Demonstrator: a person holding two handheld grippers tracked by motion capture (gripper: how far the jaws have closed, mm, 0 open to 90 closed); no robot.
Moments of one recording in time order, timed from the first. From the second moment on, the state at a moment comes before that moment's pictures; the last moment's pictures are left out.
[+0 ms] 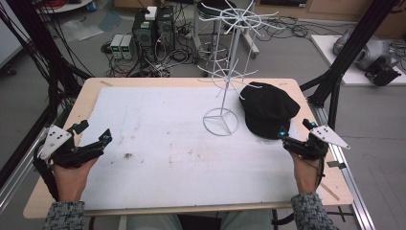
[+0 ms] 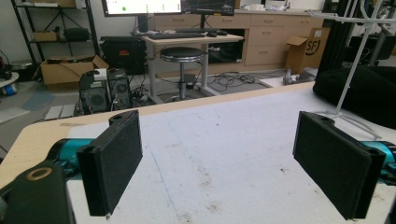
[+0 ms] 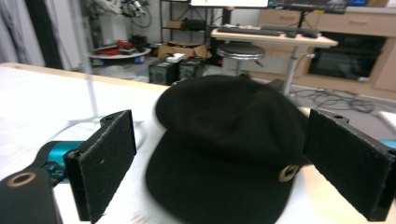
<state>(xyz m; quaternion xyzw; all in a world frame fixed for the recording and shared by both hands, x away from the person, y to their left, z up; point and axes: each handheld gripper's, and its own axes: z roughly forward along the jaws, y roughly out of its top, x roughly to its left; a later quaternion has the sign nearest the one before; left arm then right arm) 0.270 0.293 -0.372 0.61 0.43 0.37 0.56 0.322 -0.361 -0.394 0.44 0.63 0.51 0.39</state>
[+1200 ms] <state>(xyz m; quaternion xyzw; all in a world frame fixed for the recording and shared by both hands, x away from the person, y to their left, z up) 0.275 0.301 -0.388 0.61 0.45 0.36 0.54 0.516 -0.385 -0.356 0.46 0.66 0.49 0.34</state>
